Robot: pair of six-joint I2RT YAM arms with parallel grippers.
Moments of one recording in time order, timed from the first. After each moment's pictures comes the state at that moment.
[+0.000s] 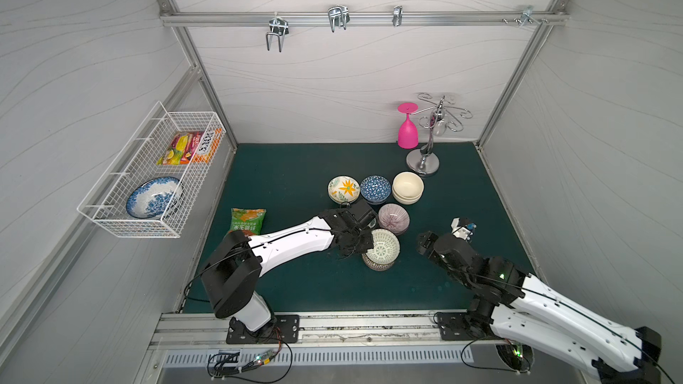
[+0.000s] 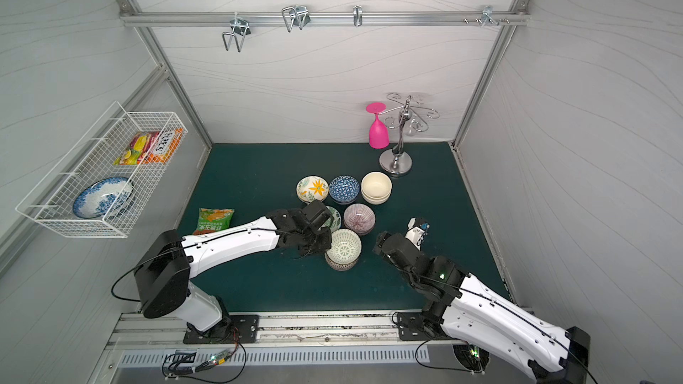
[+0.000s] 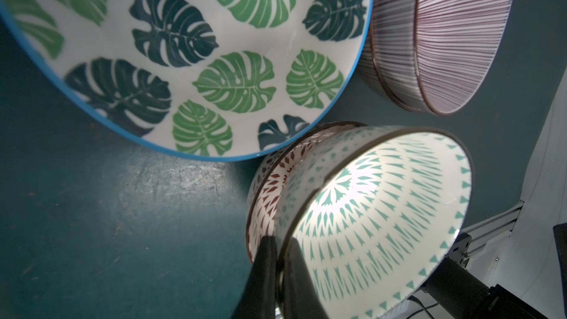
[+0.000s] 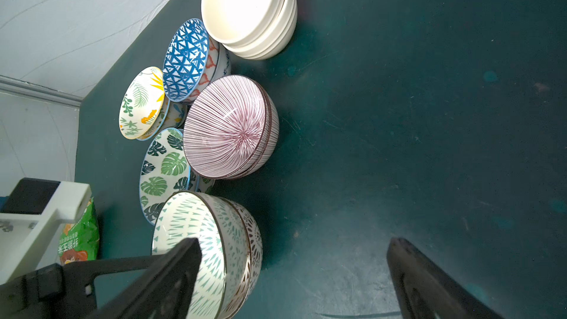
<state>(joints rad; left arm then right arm) -0.90 1.58 1.08 -0.66 0.11 -1.01 0.97 0.67 0.59 -0.79 0.47 1.21</state>
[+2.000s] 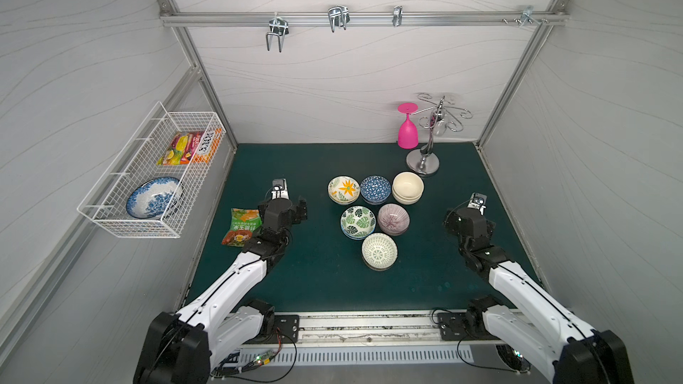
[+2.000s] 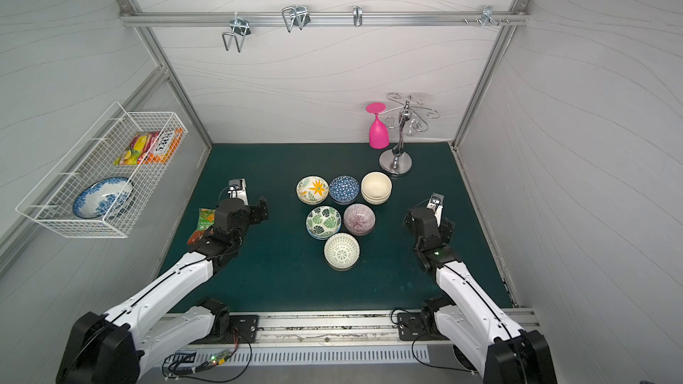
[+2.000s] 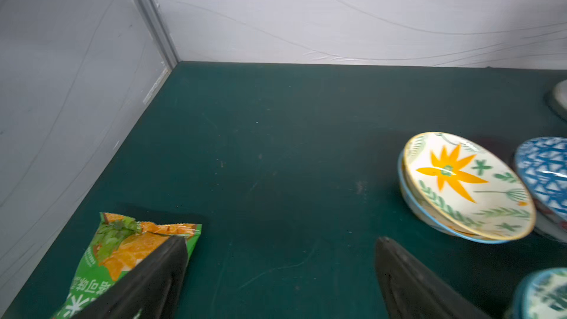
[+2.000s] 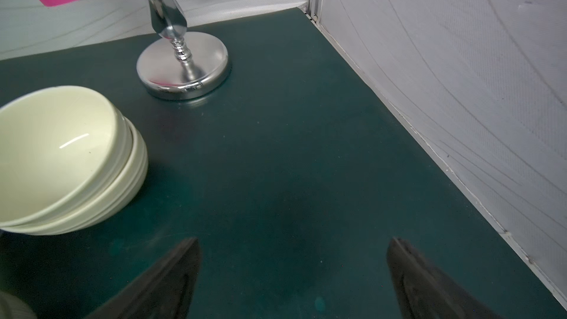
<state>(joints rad) -0.28 1.03 0.50 0.09 -0.40 -0.13 0.30 0.88 0.39 -0.08 0.57 0.28</state>
